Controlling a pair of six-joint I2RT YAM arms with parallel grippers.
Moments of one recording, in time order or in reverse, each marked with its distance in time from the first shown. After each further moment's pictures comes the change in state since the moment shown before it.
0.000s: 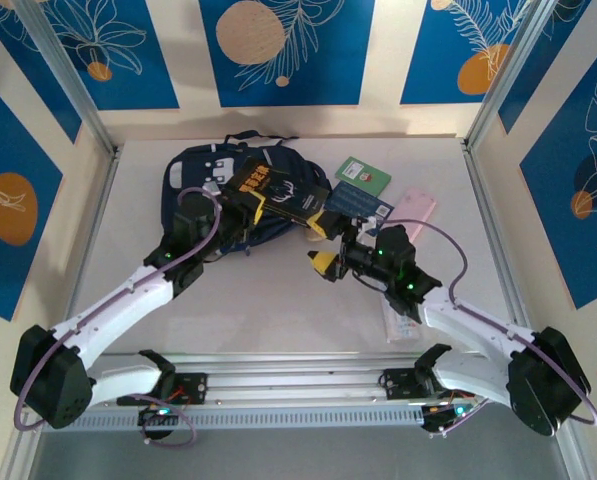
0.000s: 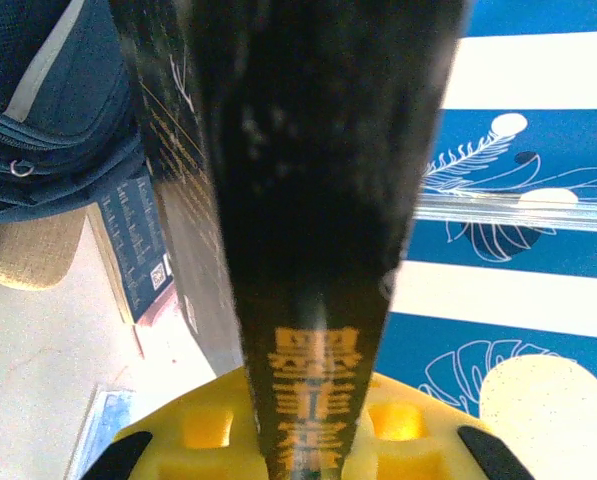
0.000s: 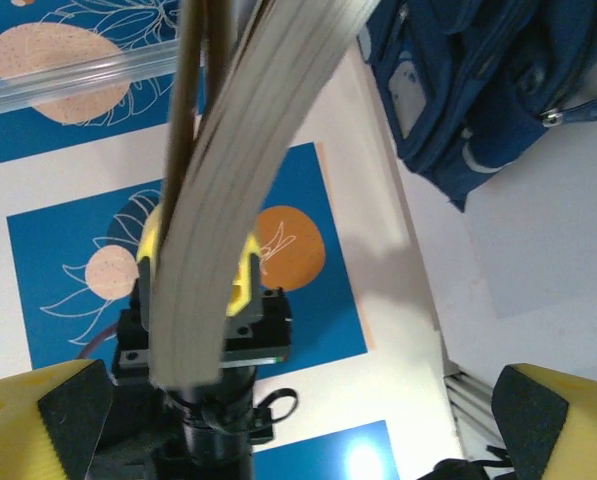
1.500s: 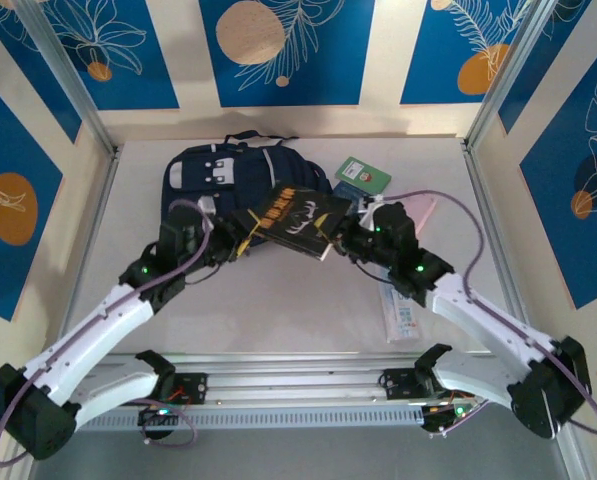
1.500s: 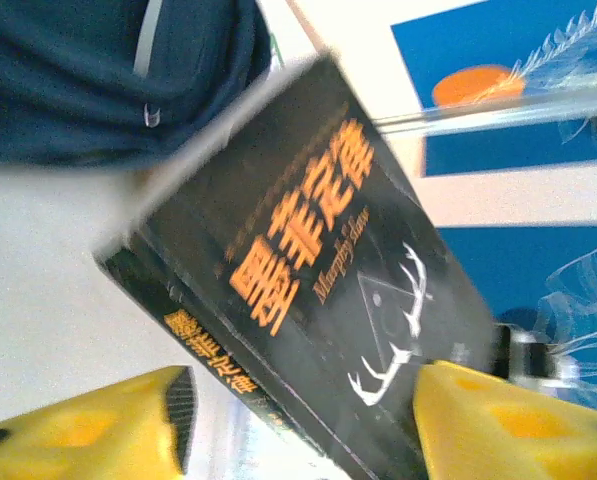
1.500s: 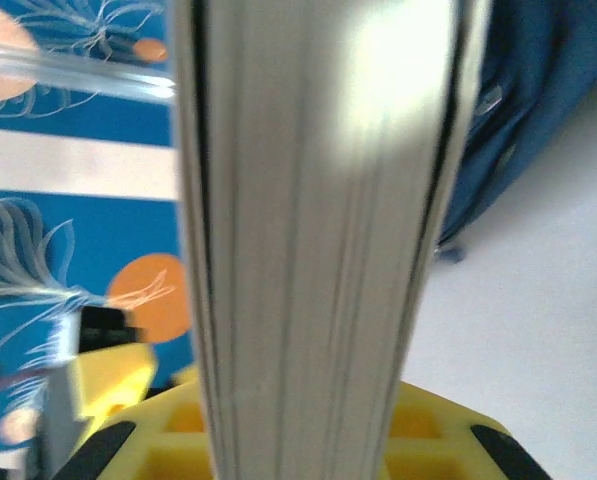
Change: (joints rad) left arm 0.005 -0.137 0.089 -0.446 0.072 0.343; right arm -0.036 -0.075 0.249 -0.568 0.190 -0.496
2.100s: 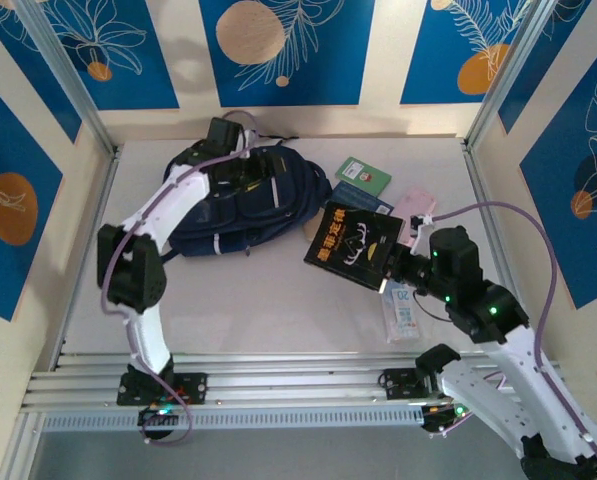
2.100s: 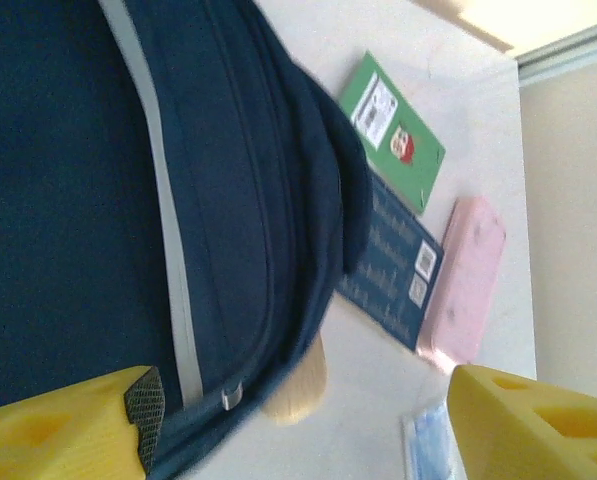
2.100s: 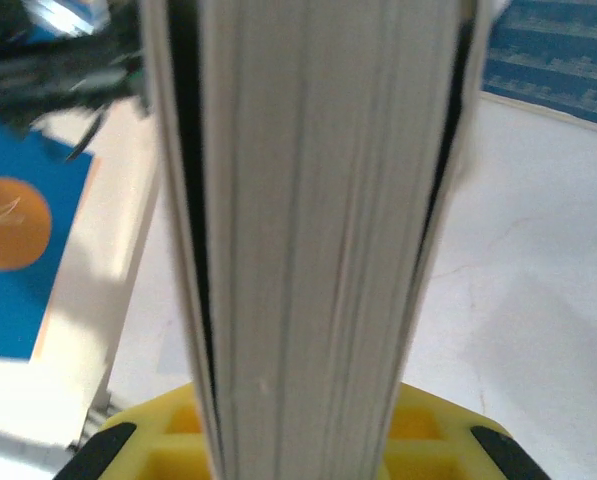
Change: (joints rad) left arm 0.209 0.937 0.886 -0.321 0.210 0.565; right arm -0.093 -0.380 0.106 -0.601 0.004 -0.482
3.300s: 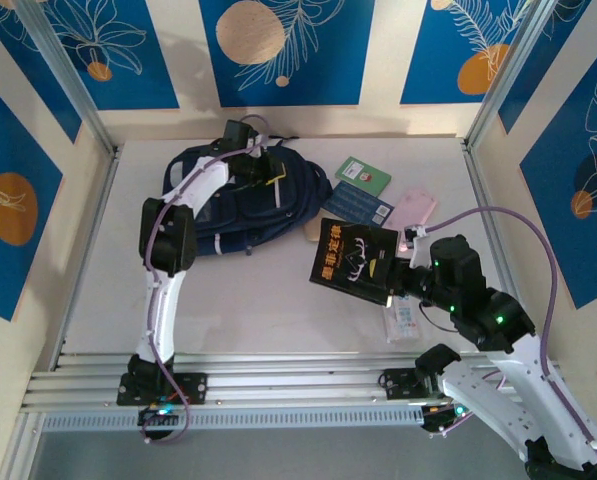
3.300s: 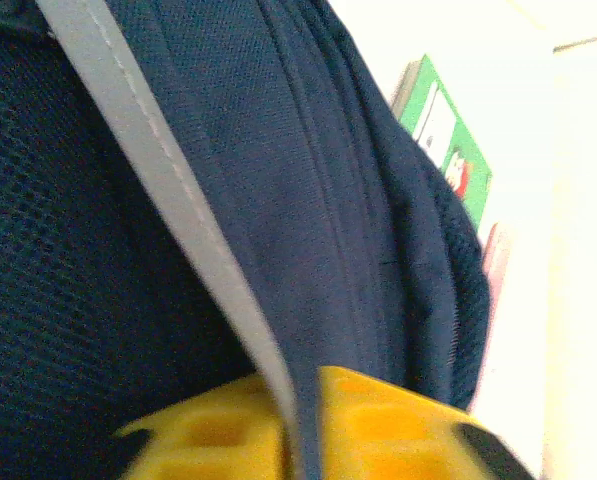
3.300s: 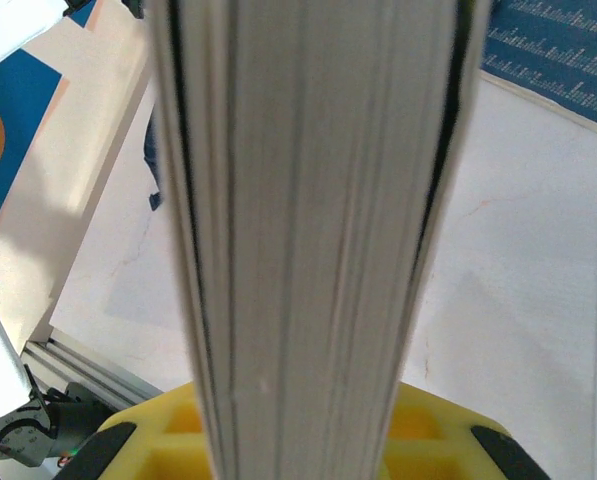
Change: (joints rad) left arm 0.034 0.417 0.305 0.035 0.180 0.008; right arm 0.022 -0.034 -0.026 -0.085 0.011 -0.144
